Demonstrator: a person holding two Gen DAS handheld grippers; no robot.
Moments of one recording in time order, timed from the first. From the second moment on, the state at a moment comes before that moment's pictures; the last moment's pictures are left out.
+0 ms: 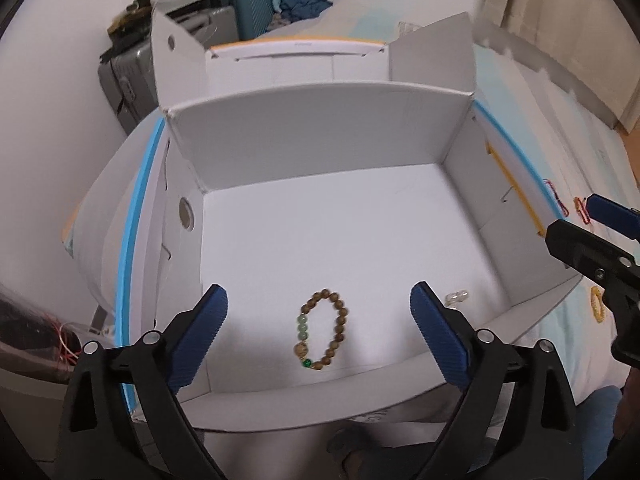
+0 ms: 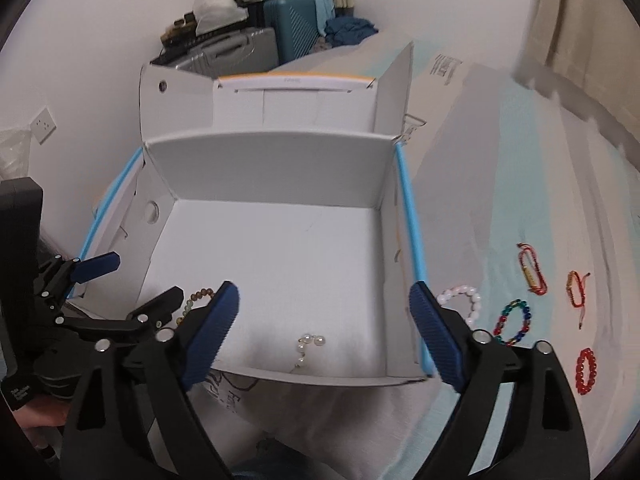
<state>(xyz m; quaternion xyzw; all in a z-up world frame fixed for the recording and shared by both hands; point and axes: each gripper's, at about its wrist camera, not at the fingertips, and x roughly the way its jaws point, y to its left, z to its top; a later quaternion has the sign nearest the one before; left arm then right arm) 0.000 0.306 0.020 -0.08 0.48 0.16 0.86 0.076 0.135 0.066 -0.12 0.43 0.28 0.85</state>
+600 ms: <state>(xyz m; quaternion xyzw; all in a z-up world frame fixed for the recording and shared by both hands) 0.005 0.229 0.062 -0.05 0.43 0.12 0.89 0.076 0.054 0.099 -0.08 0.39 0.23 0.89</state>
